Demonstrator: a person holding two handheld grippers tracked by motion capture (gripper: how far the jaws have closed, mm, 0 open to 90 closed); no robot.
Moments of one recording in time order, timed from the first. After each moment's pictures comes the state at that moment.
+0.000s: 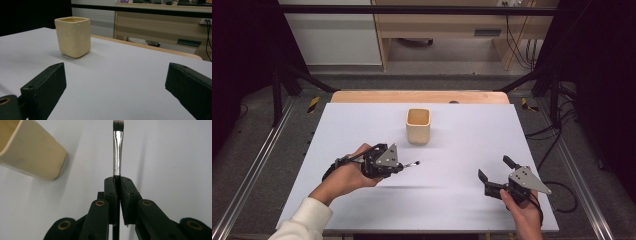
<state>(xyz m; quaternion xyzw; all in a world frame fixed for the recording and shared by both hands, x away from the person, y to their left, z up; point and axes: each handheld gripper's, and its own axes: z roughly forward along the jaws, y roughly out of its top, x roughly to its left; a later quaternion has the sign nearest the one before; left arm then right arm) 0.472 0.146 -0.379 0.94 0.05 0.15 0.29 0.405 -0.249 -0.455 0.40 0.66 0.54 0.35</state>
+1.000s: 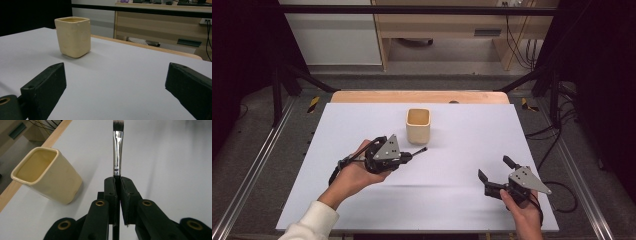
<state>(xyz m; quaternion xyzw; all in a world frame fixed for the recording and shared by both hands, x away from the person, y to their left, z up) 0.468 0.136 -0.362 0.89 0.10 0.18 0.40 0.405 -0.249 -0.455 0.40 0.66 0.54 0.35</state>
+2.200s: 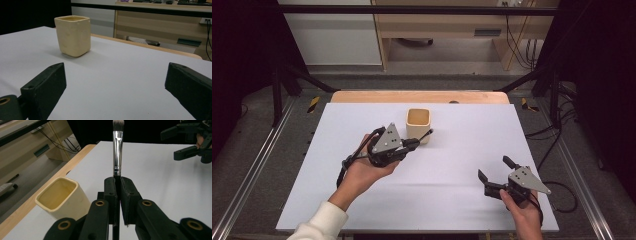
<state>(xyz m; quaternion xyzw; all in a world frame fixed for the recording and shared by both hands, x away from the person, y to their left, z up) 0.467 0.122 -0.339 0.84 0.14 0.22 0.48 0.405 -0.249 -0.455 0.40 0.66 0.54 0.35</state>
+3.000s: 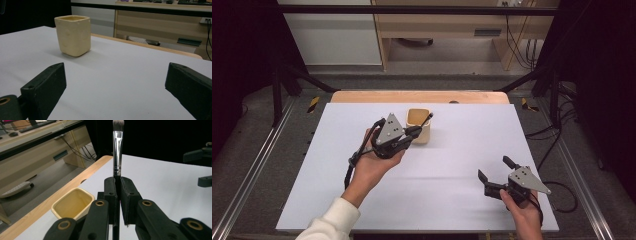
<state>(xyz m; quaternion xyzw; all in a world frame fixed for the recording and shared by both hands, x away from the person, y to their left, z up) 0.479 0.113 -0.330 0.79 0.20 0.26 0.52 0.405 -0.248 -0.455 0.40 0.66 0.54 0.34</state>
